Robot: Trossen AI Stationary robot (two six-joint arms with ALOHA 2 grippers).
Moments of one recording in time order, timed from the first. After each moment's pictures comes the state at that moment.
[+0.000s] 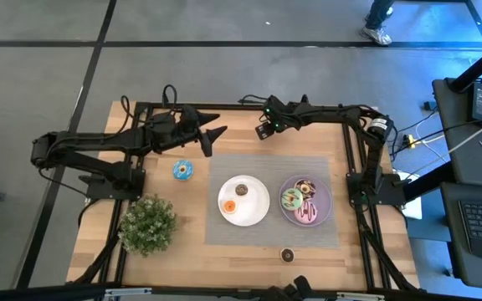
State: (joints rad) left arm 0.19 1.08 0.81 0.18 -0.31 -0.22; right arm -0.56 1.91 1.21 -0.39 0.12 0.44
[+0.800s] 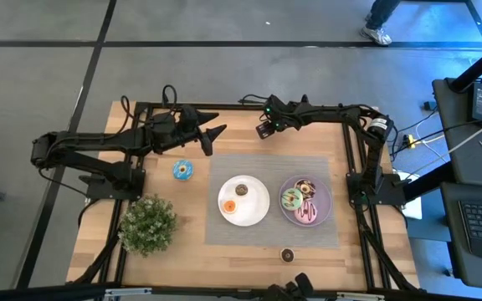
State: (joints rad) left arm 0.19 1.08 0.81 0.18 -0.34 -0.22; right arm -0.57 1.92 1.21 -0.39 0.15 0.41
